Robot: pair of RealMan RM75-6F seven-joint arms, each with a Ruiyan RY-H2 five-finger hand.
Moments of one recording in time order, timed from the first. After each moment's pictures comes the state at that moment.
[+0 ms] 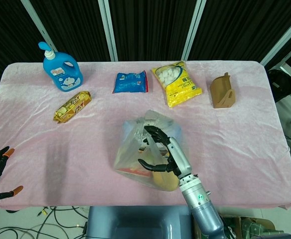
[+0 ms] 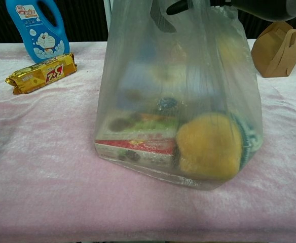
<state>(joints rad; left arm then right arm) -0.03 -1.01 0.03 -1.77 1.52 1.45 -0.02 0.58 -1.54 0.42 -2.36 -0.92 1.30 -0.03</state>
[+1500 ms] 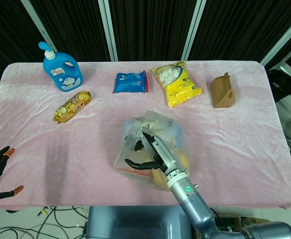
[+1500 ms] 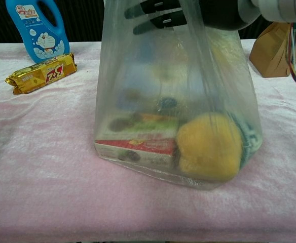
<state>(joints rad) -0.04 -1.01 0.03 -1.78 1.50 1.43 -0.02 0.73 -1.52 0.60 -2.36 -0.52 1.20 -0.02</state>
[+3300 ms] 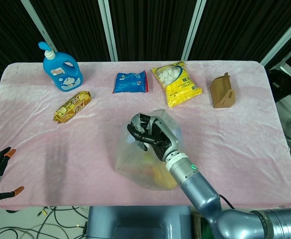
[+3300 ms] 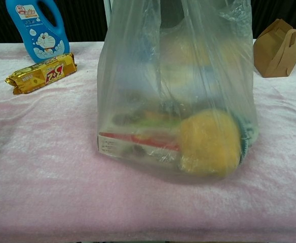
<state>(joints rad) -0.04 -1.01 0.04 -1.78 1.50 1.42 -0.02 0.91 -1.28 0.94 -2.36 0.05 1.12 0.42</state>
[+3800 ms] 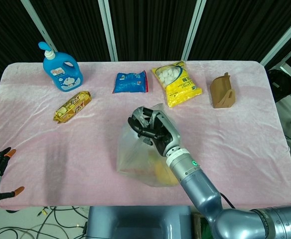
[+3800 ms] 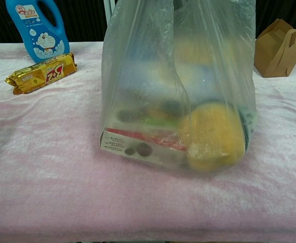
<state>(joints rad) -0.04 -1.01 0.04 -1.79 1.49 1.42 -0.02 0.98 -1.23 0.98 -2.35 0.14 1.18 0.42</state>
